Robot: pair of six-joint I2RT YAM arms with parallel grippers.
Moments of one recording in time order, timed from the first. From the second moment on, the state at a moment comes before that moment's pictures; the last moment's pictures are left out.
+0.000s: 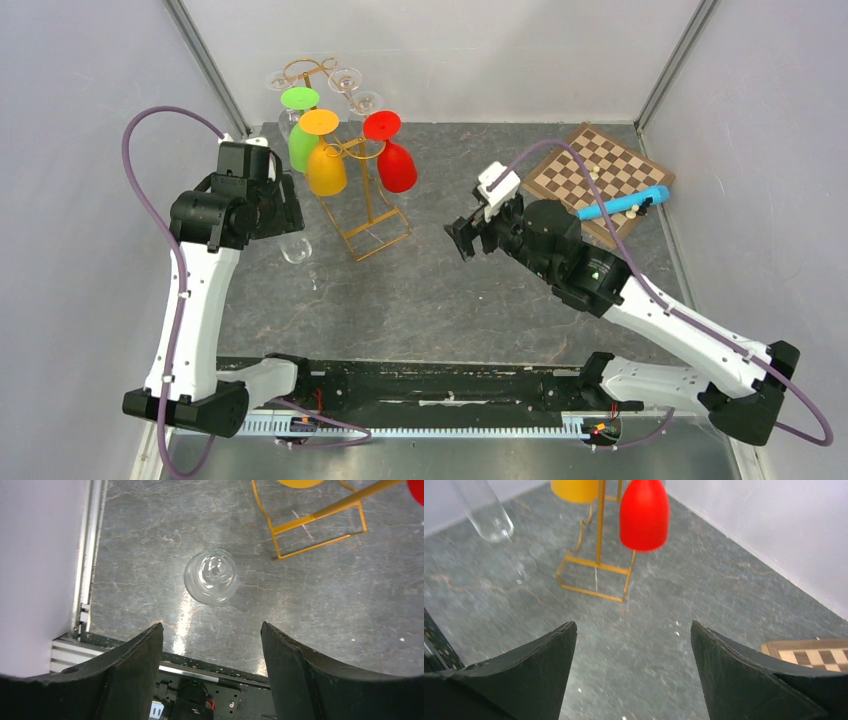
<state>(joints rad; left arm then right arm) -0.16 1.18 1.60 -1.33 -0.29 -0.29 0.91 1.02 1.03 -0.21 0.21 -0.11</state>
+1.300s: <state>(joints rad) -0.17 1.02 1.52 -1.25 -0.09 -0.29 0.83 1.52 1.30 0.24 0.15 0.86</state>
